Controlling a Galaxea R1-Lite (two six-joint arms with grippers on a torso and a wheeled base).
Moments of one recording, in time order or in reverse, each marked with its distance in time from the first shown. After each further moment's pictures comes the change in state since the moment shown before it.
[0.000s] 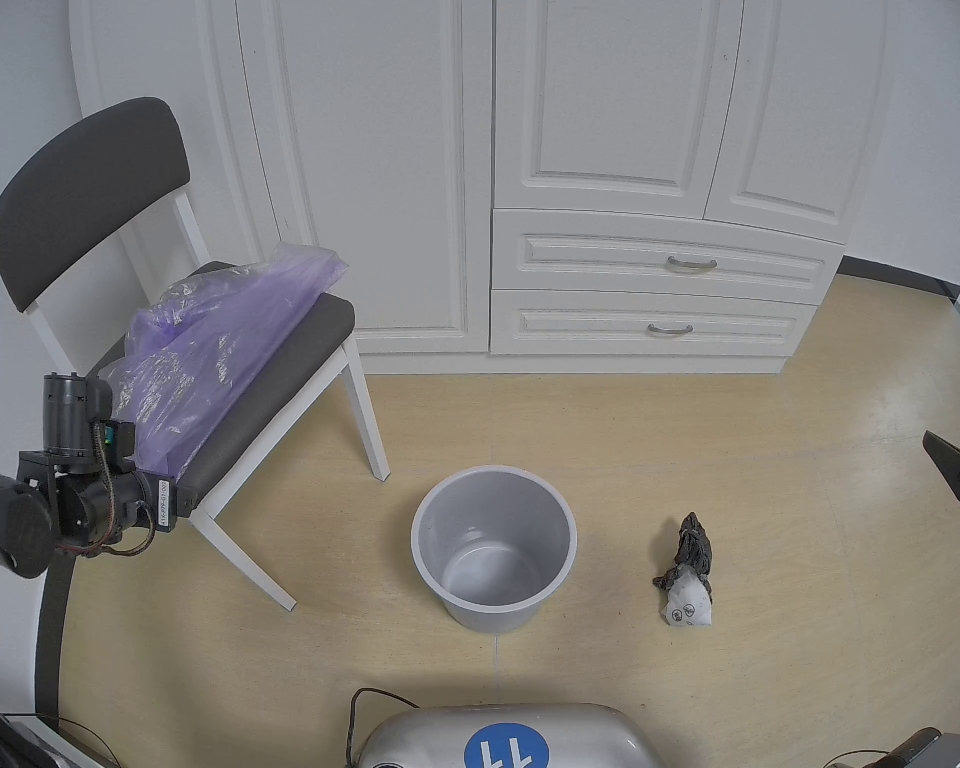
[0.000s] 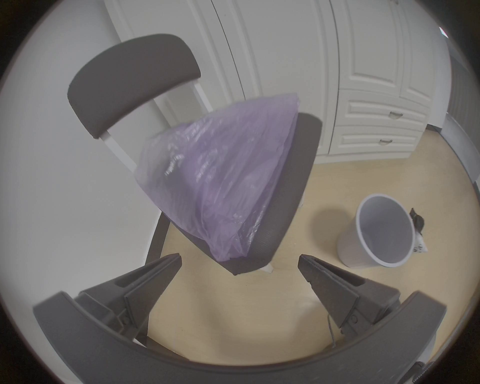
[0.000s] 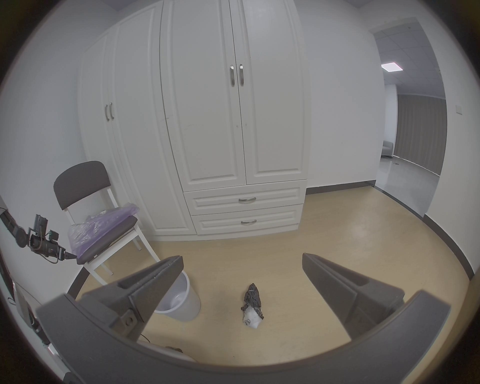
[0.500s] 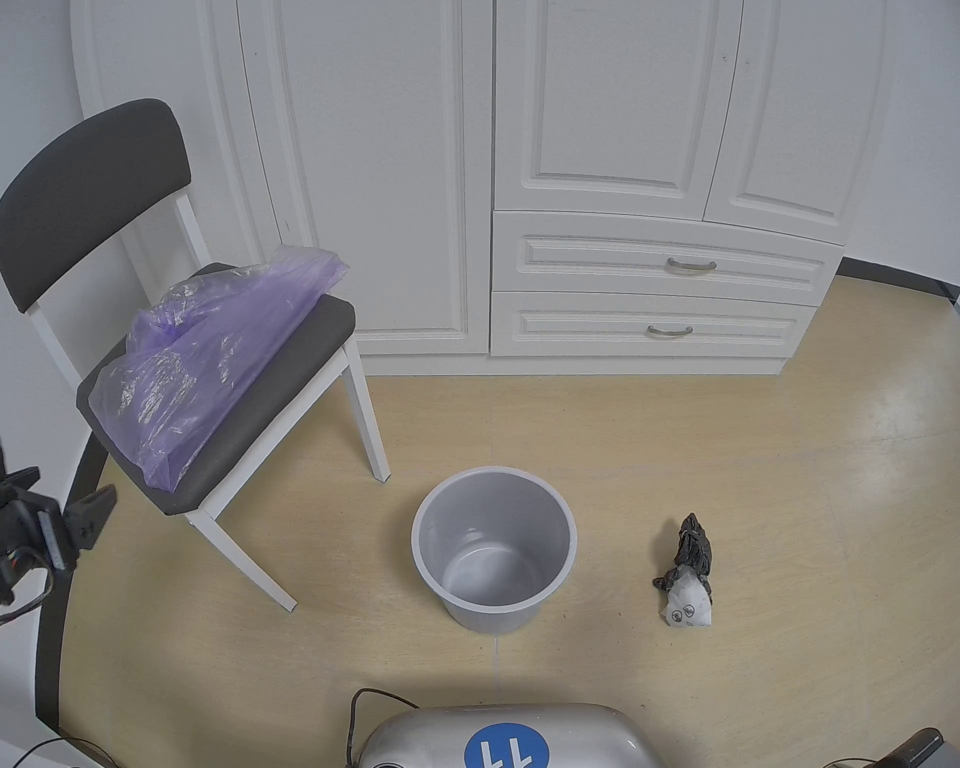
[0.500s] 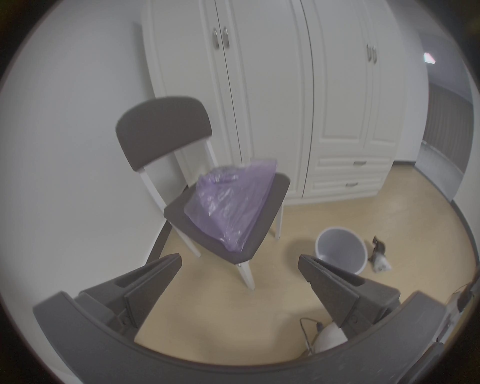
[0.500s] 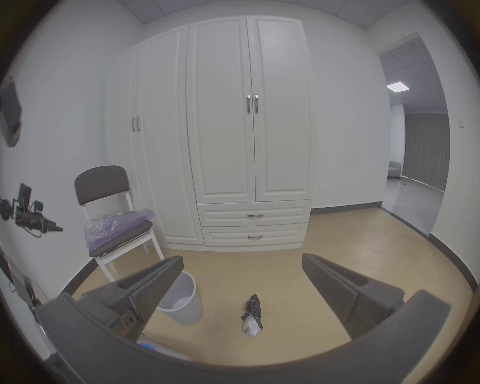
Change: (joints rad) left arm -0.018 -0.644 0.086 0.280 -0.119 -0.027; right arm 0.004 -0.280 0.056 0.095 0.050 -0.058
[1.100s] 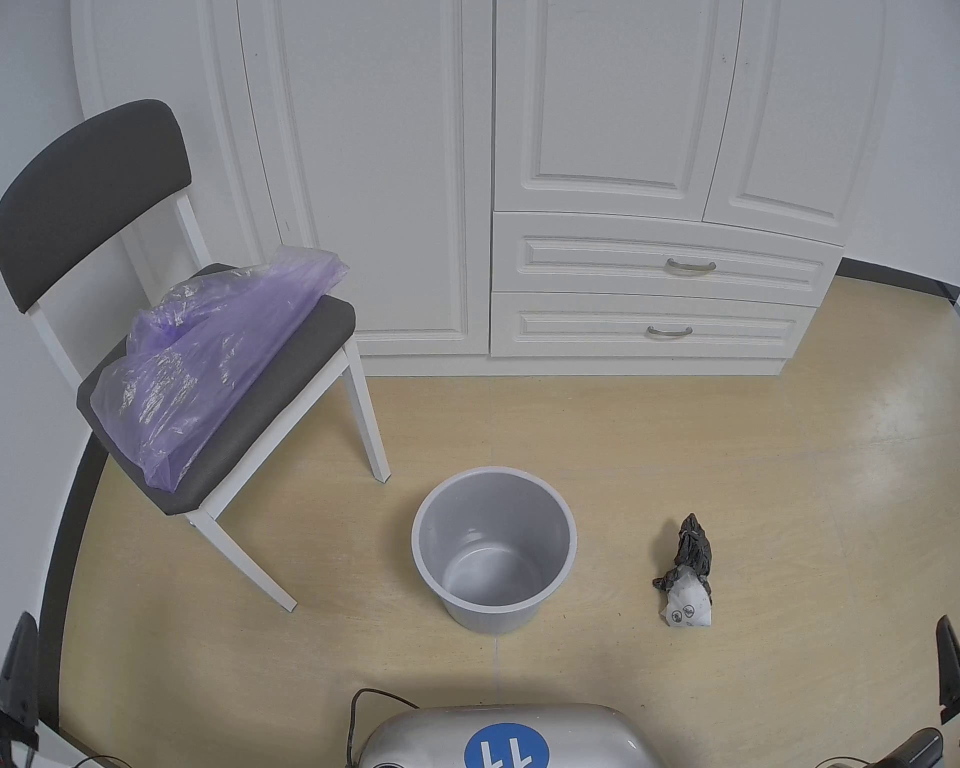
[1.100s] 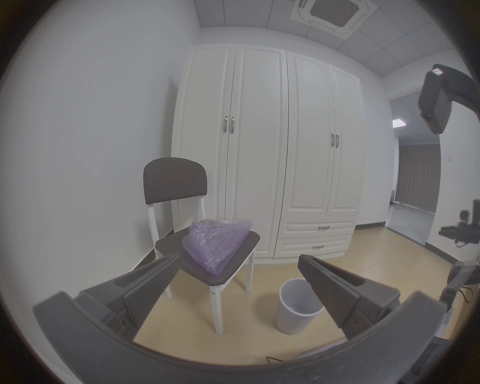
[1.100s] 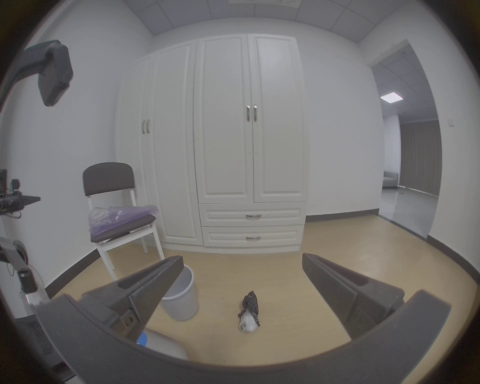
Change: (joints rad) left arm 0.029 -0.802 0.262 0.063 -0.176 -0.118; right arm 0.026 -0.471 0.300 0.060 -0.025 -0.026
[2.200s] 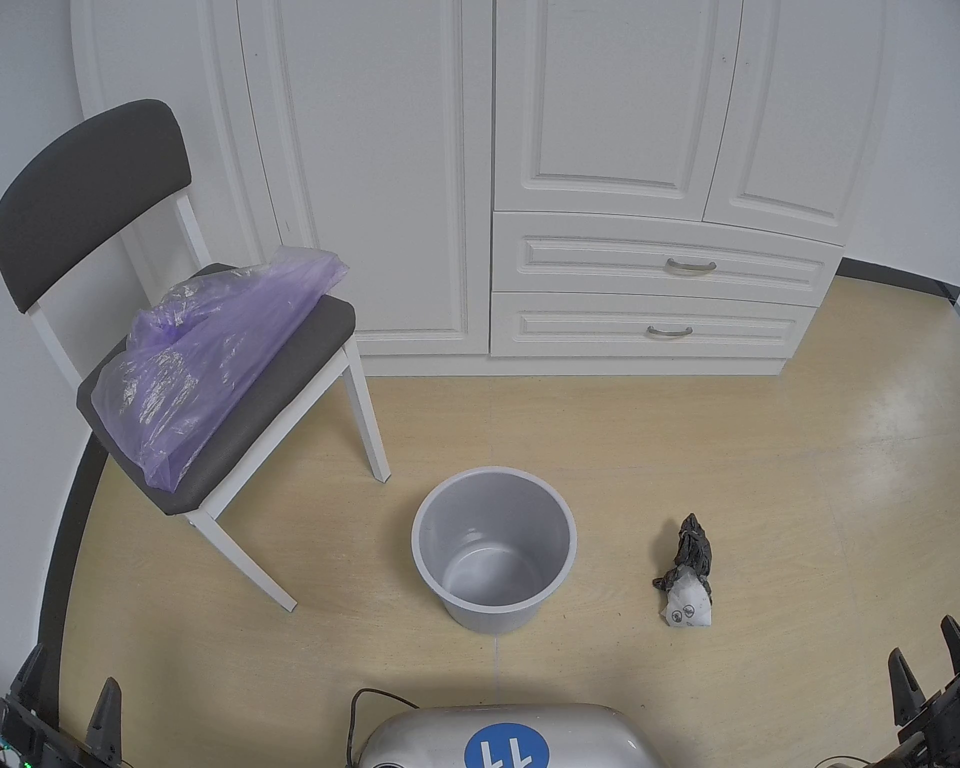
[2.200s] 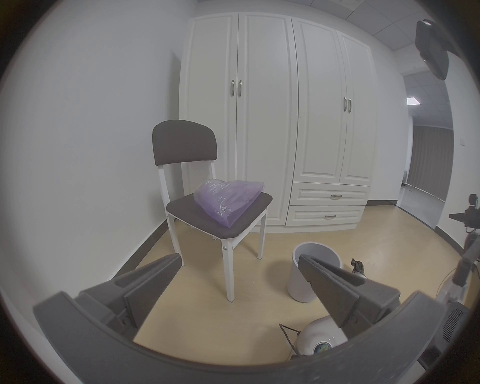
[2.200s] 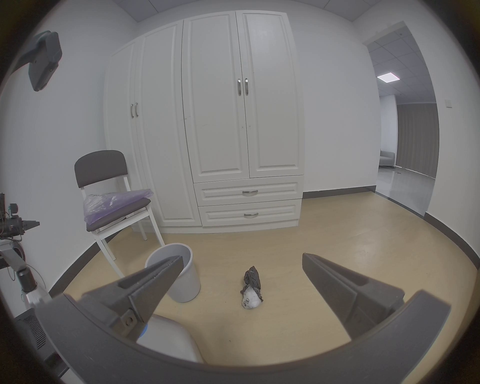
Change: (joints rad) left arm 0.026 -0.103 0.263 0.020 0.043 0.027; right arm 0.004 -0.019 0.172 -0.022 -0.028 0.060
